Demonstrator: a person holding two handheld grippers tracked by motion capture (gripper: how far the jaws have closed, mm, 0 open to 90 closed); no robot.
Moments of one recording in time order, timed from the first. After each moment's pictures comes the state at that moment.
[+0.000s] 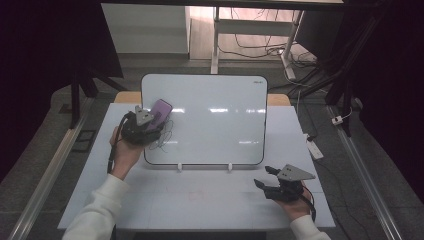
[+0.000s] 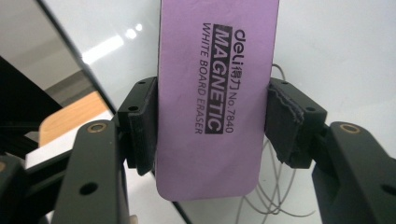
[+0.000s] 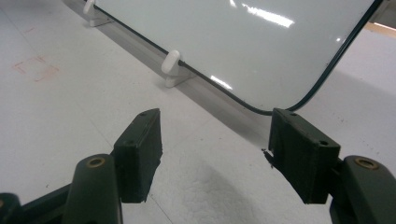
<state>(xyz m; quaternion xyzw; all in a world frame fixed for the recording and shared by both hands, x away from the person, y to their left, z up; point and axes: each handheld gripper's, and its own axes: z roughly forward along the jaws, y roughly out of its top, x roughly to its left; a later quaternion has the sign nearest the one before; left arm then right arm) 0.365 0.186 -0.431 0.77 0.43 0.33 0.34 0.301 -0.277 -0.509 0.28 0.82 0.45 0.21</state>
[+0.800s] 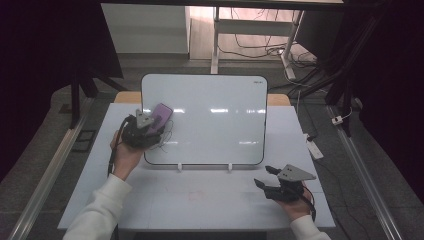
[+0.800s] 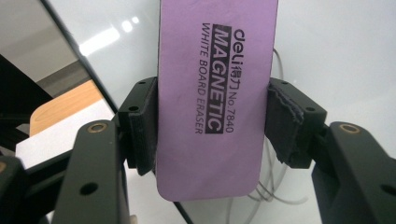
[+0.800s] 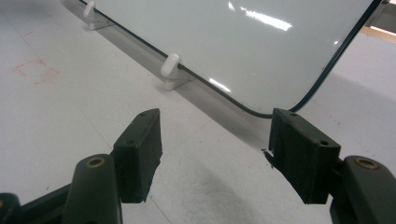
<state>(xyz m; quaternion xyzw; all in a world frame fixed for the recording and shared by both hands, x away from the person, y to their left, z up) 0.364 0.192 -0.433 0.76 0.44 0.32 0.34 0.300 -0.277 -0.508 0.28 0.82 0.46 0.21</state>
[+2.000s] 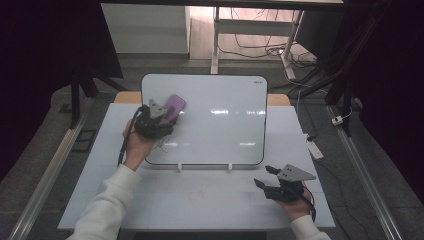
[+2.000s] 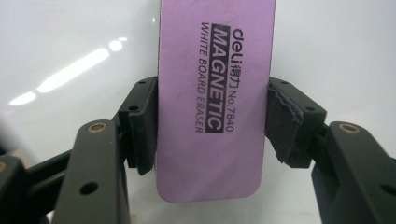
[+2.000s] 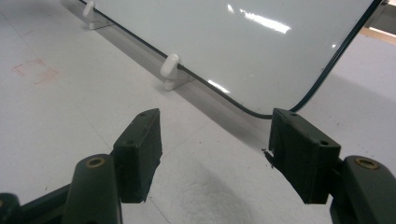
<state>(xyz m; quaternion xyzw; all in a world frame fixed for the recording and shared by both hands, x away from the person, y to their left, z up) 0.378 0.144 -0.424 0.79 0.39 0.31 0.36 0.300 -0.277 -0.508 0.28 0.82 0.46 0.22</state>
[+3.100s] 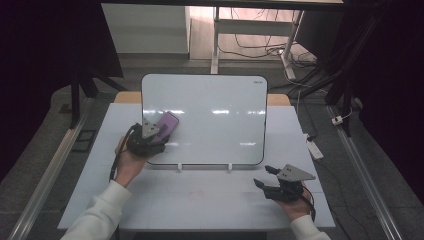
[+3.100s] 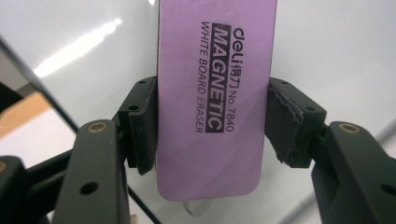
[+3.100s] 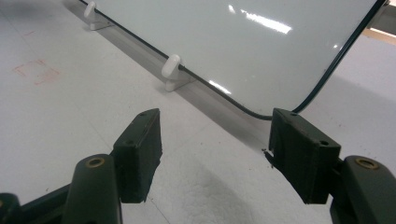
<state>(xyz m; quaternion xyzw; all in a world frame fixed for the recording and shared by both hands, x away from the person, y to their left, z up) 0.343 0.175 -0.462 0.80 0.40 0.30 0.33 0.300 -0.276 -0.508 0.28 0.82 0.46 0.22</state>
